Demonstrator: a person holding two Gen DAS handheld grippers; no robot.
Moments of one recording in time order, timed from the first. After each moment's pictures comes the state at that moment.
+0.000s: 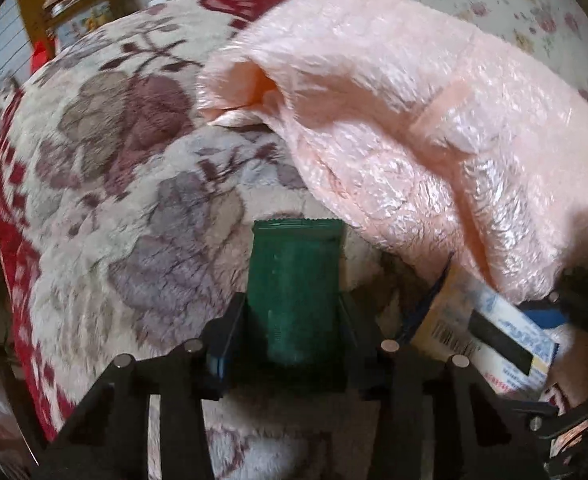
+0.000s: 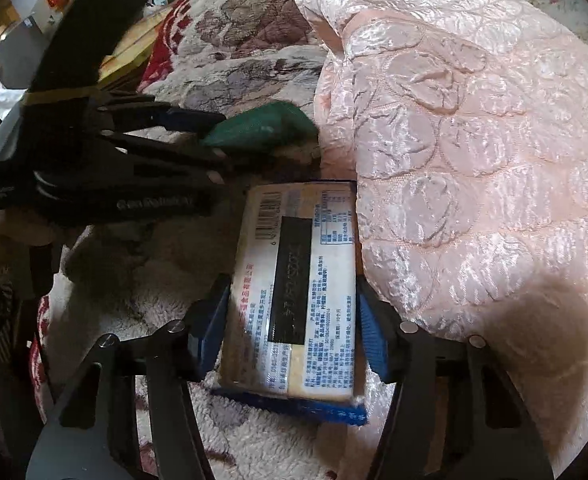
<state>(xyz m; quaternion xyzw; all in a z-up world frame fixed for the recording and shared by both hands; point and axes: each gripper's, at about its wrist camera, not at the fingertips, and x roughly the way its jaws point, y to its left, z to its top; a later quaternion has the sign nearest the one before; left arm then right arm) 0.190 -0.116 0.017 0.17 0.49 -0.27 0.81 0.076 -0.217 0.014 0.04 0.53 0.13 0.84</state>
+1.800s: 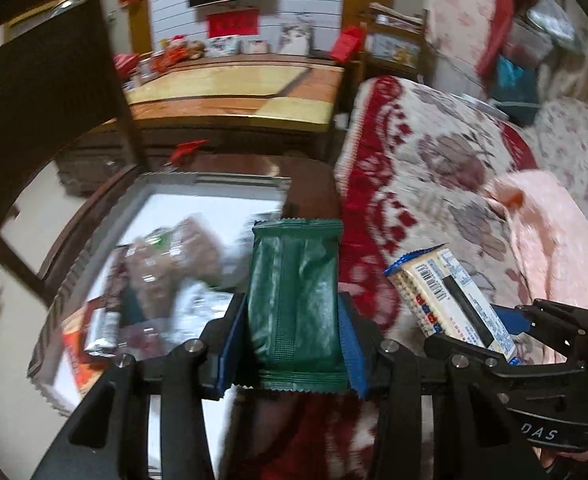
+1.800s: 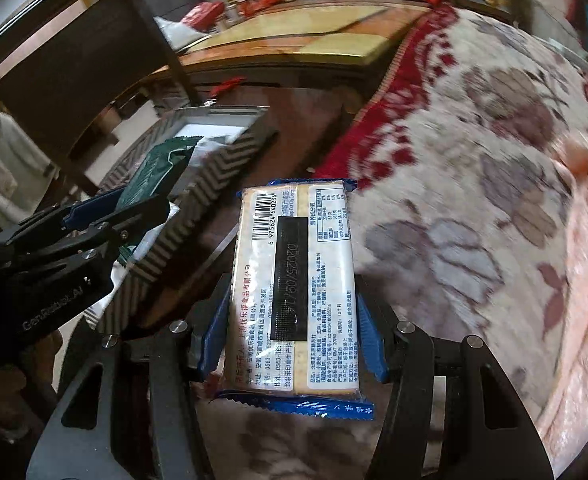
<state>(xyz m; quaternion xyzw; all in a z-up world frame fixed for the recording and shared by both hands) -0.021 0.153 0.106 -0.07 0.41 0.13 0.90 0.023 0.004 0.081 -0.05 0.47 0.35 0.81</state>
